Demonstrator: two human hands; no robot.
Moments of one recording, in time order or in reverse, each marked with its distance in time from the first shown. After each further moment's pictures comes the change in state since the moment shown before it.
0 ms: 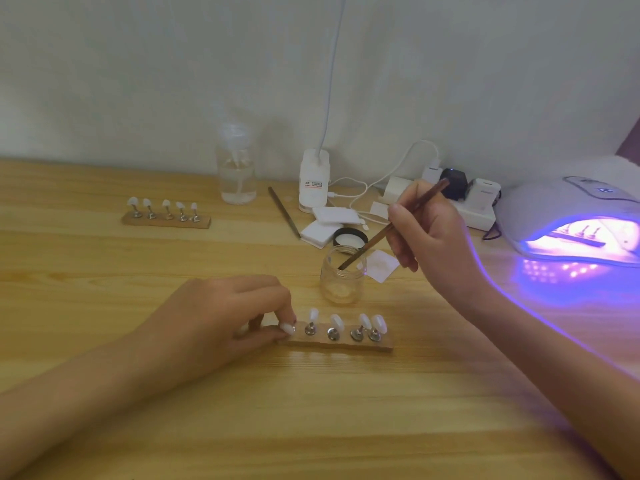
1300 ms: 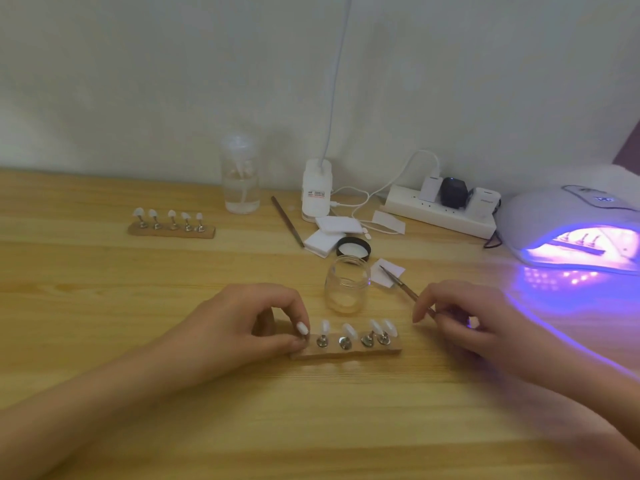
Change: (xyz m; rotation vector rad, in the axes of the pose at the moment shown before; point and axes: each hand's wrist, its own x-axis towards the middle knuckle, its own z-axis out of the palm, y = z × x) left_hand 0.013 0.003 0.005 -0.468 -0.149 -0.327; right_hand -0.063 -0.006 -0.055 -0.609 -0.453 0.146
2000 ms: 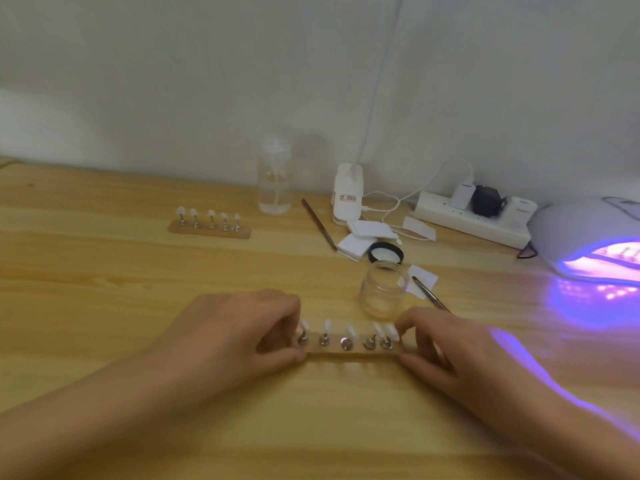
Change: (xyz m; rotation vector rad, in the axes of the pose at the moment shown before) left_hand -0.035 -0.004 -0.023 0.602 0.068 -0.076; right_hand 0.008 -0.059 0.043 -0.357 -0.023 -0.043
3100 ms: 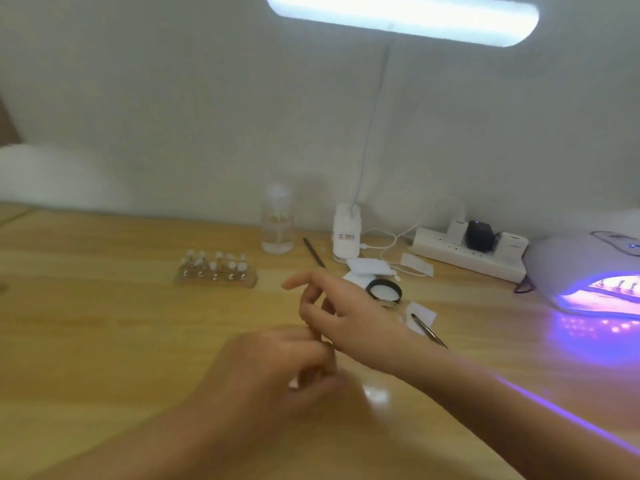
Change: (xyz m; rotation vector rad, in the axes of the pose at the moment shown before) left_hand 0.011 0.022 0.010 -0.135 0.248 0.198; right_hand 0.105 -0.059 -0.001 0.606 0.001 -0.111
